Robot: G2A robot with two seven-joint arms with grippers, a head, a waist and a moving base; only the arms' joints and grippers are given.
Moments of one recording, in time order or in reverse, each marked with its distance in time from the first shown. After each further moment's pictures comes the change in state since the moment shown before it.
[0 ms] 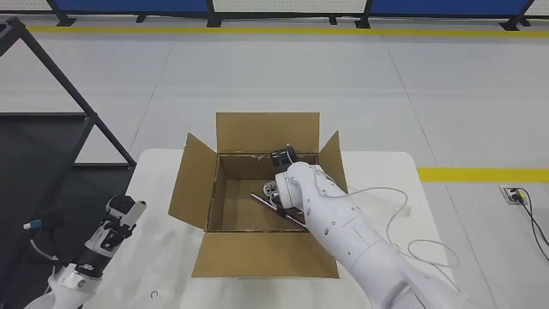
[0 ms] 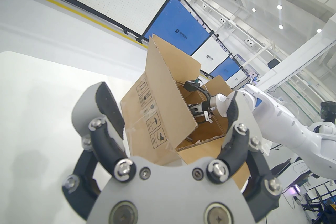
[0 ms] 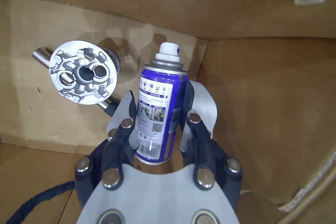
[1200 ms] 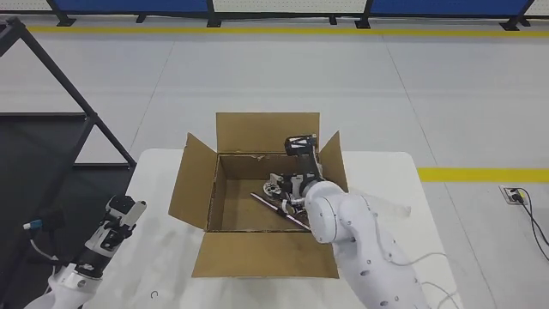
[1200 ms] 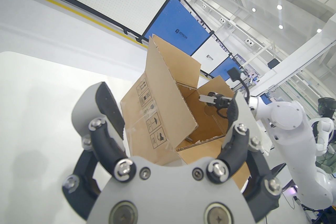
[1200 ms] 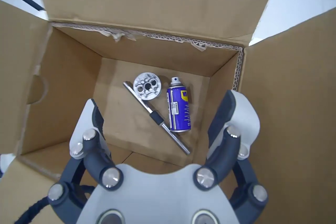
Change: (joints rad) left arm 0.000 0.000 0.000 0.000 0.000 0.000 0.000; right arm -0.558 0.221 0.458 -1.084 -0.265 -0.048 -0.041
